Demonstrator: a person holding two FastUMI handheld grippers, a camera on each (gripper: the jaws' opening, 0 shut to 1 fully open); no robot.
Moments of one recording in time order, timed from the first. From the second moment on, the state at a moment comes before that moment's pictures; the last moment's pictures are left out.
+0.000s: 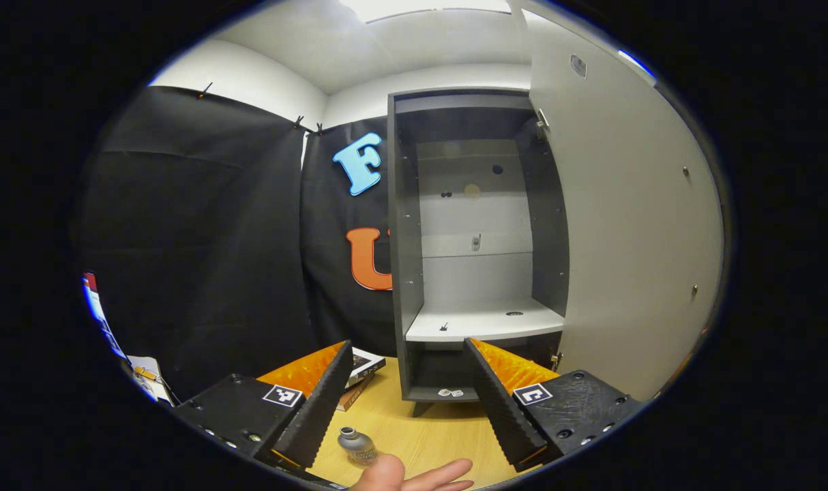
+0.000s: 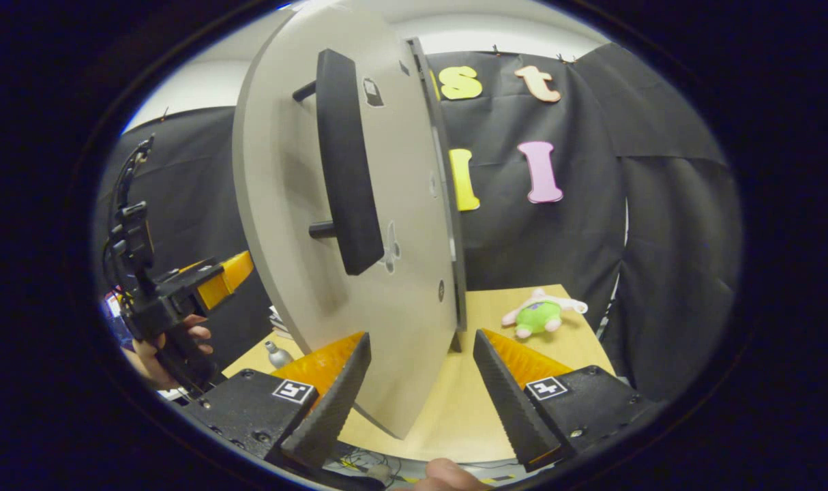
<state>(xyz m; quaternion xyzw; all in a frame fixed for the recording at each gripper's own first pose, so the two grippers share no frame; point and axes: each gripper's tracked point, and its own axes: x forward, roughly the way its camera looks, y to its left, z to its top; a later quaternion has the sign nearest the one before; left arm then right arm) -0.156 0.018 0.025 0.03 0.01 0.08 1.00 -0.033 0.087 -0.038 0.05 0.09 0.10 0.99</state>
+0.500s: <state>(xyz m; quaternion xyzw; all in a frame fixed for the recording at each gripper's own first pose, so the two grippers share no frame) -0.140 0.057 0.013 0.02 0.02 0.08 1.00 -0.003 0.129 -0.027 0.02 0.08 0.10 0.99</state>
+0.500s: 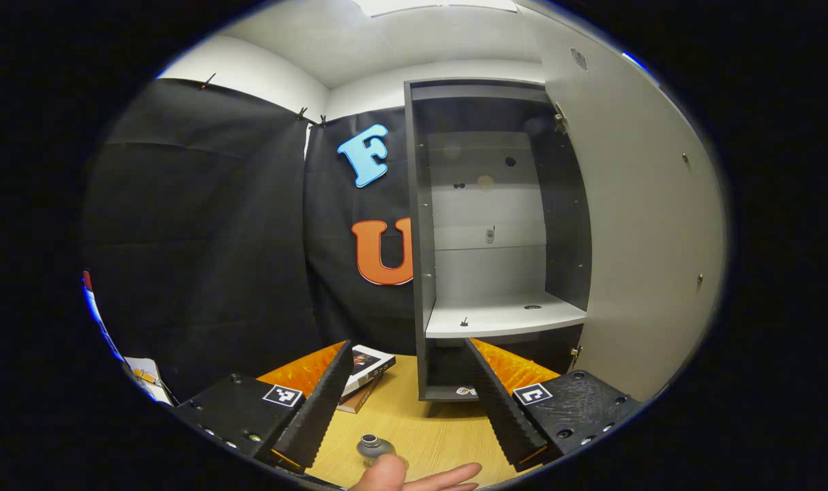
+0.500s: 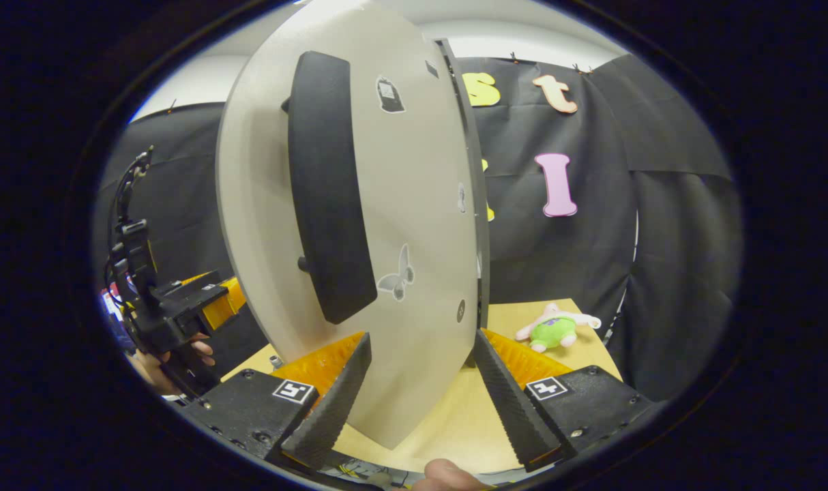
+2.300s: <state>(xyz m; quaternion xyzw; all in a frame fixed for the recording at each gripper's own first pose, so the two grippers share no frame) -0.196 0.198 -0.003 -0.02 0.04 0.20 0.98 0.073 0.246 -0.044 -0.05 0.11 0.19 0.97</state>
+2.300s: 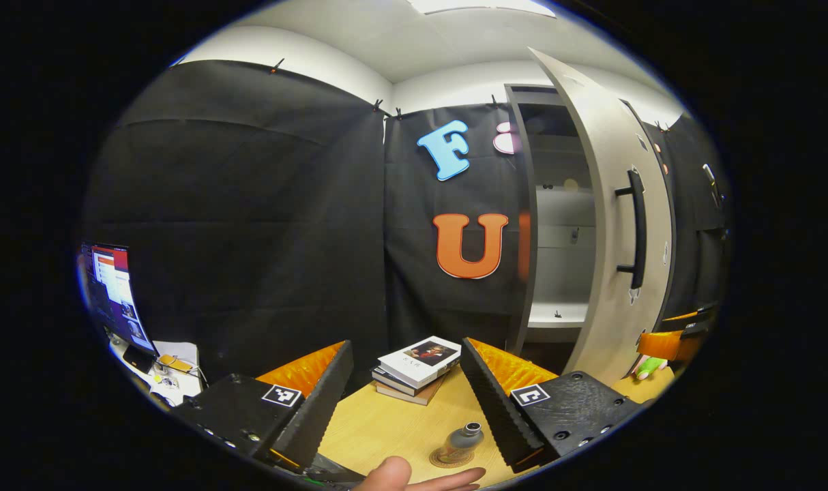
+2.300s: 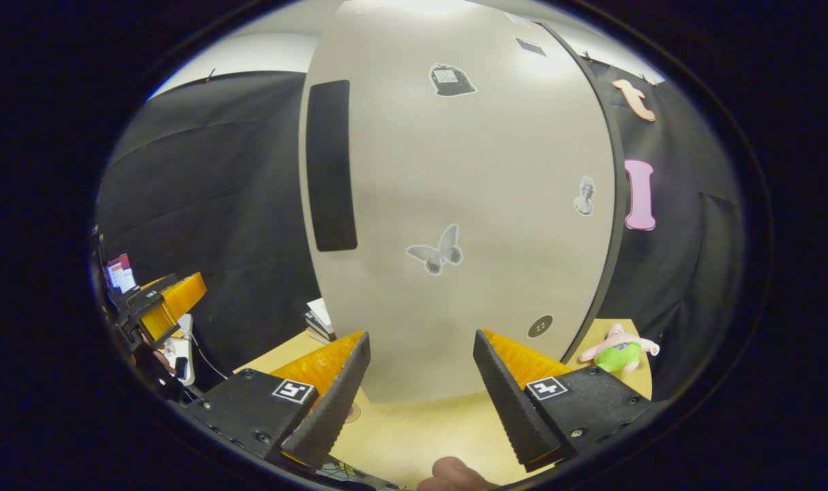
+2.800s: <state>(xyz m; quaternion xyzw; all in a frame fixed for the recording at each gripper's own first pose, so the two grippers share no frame) -0.151 0.066 0.036 -0.05 0.00 0.04 1.00 0.053 0.193 -0.013 -0.03 0.05 0.12 0.99</state>
